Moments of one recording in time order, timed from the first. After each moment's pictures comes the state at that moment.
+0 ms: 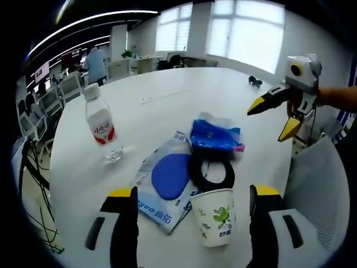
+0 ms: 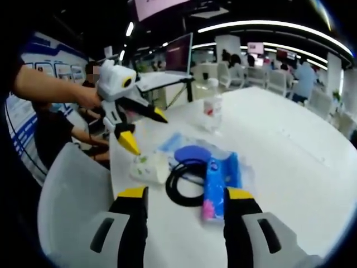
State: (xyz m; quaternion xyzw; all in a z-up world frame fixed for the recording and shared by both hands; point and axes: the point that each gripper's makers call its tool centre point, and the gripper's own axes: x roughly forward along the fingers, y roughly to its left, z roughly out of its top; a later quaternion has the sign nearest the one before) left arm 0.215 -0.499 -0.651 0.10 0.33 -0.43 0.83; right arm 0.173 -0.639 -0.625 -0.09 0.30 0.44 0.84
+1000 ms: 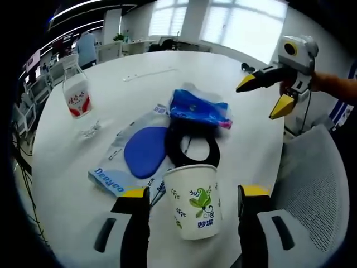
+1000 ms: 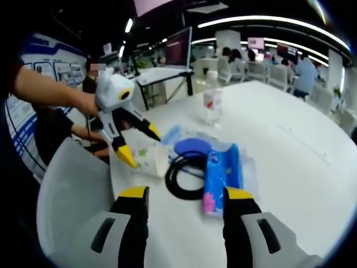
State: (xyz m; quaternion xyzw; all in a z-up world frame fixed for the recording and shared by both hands) left arm 0.180 -0.510 -0.697 0.10 0.40 -0.45 0.79; right arm 0.169 -0.645 -0.636 -0.09 0.32 0.43 0.84
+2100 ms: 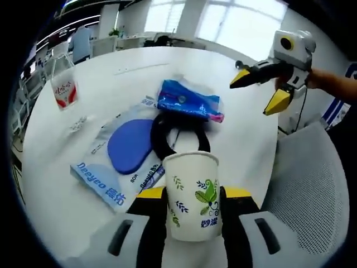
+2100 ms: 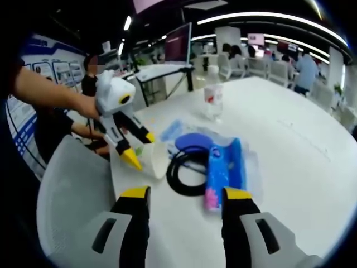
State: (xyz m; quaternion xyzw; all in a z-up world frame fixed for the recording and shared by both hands) left arm 0.164 -0.526 -0.702 0.09 0.39 -0.49 0.77; right arm 0.165 -0.645 -0.643 -0.10 0.33 0.43 0.83
